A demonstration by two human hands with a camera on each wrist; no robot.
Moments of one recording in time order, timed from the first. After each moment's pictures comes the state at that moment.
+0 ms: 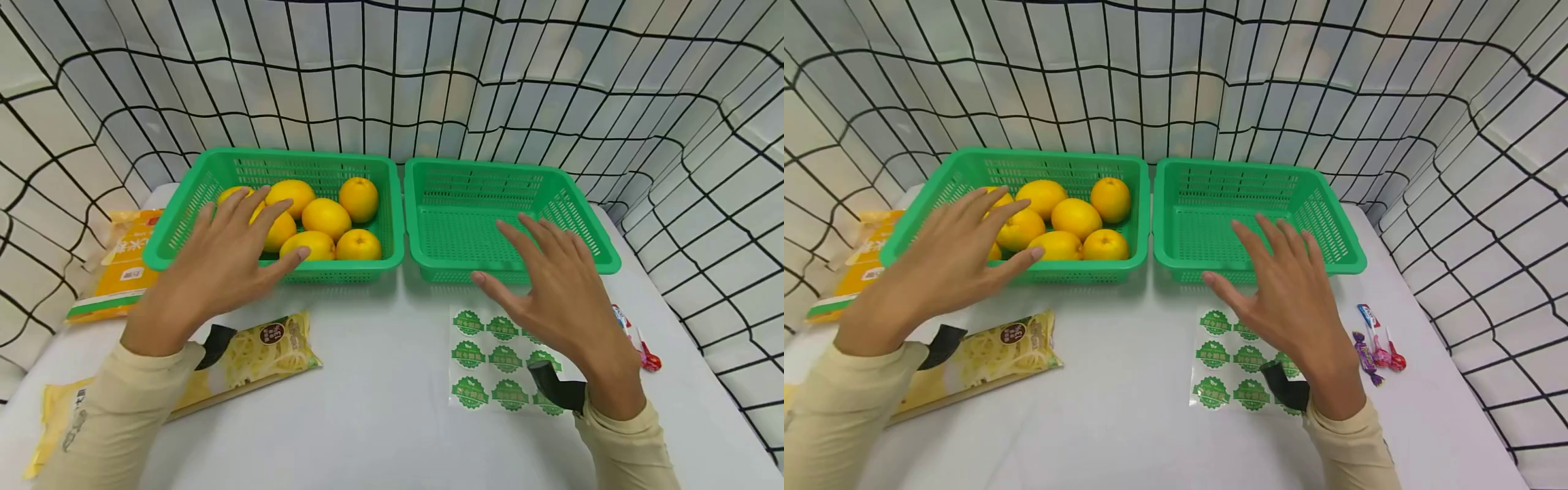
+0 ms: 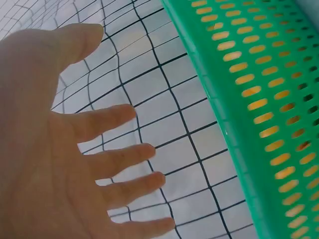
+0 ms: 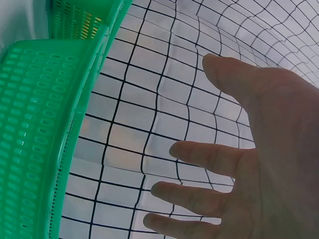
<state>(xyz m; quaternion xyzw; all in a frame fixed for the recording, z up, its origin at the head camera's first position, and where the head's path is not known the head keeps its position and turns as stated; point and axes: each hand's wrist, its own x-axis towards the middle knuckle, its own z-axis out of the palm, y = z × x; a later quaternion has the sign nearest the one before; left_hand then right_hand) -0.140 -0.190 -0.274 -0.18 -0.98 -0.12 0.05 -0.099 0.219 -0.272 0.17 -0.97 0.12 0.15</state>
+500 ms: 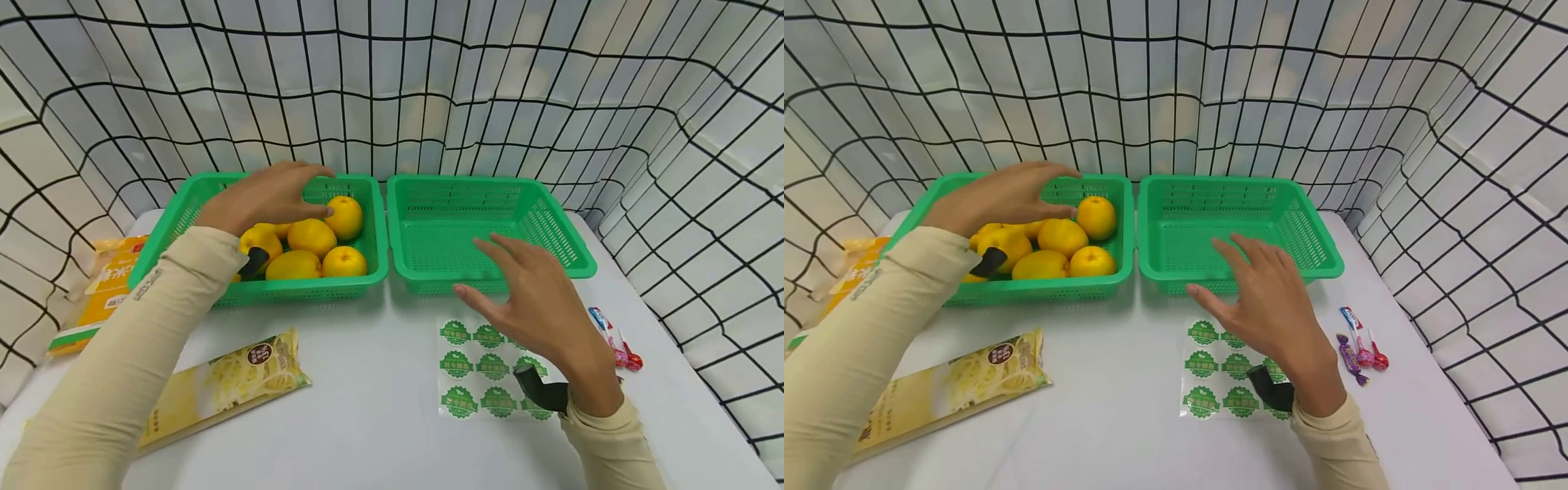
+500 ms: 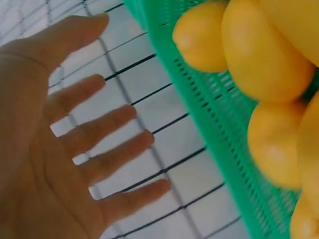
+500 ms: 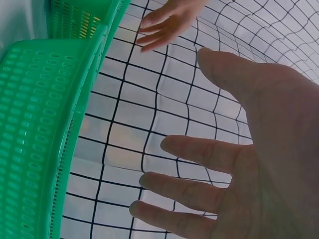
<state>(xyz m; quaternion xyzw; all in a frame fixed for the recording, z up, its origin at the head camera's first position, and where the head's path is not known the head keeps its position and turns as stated) -0.268 -0.148 -0.236 -0.27 -0.95 -0.13 -0.08 -0.102 0.224 -0.275 0.20 -0.96 0.13 0.17</state>
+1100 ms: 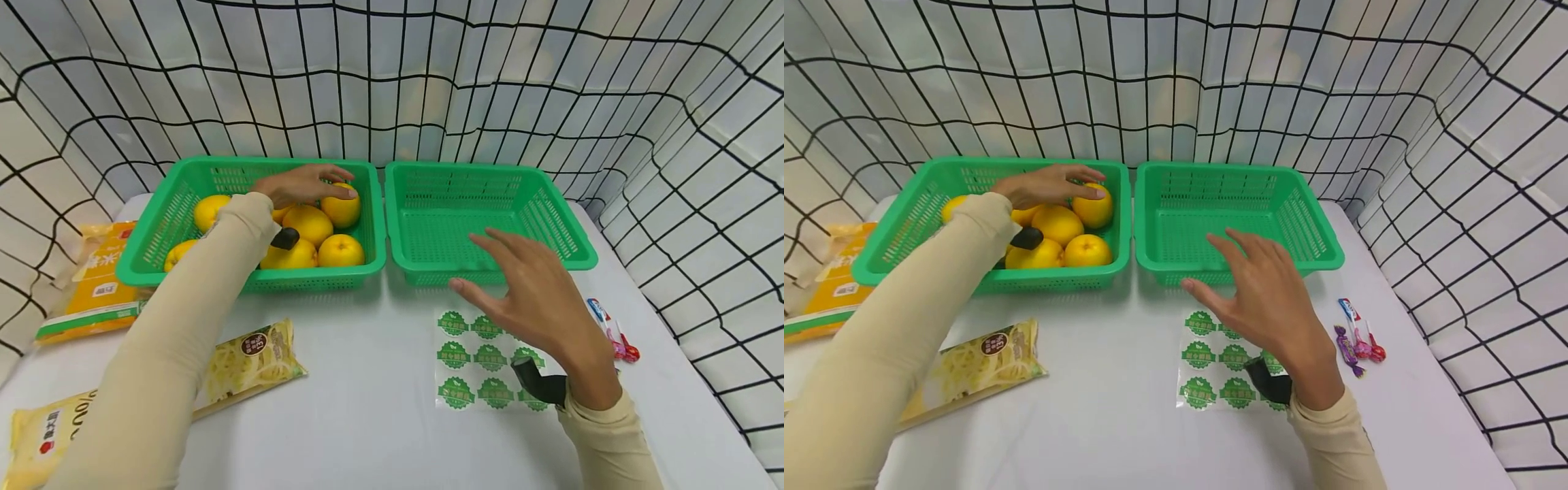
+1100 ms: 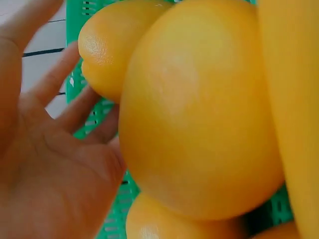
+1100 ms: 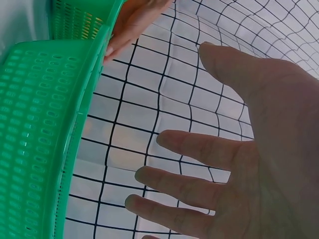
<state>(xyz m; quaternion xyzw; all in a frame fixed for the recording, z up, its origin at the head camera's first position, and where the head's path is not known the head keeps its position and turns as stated) -0.350 -0.136 -0.305 -0.20 -0.87 -0.37 -0.27 -0.105 0.223 -0.278 0.20 -0.96 0.13 0.15</state>
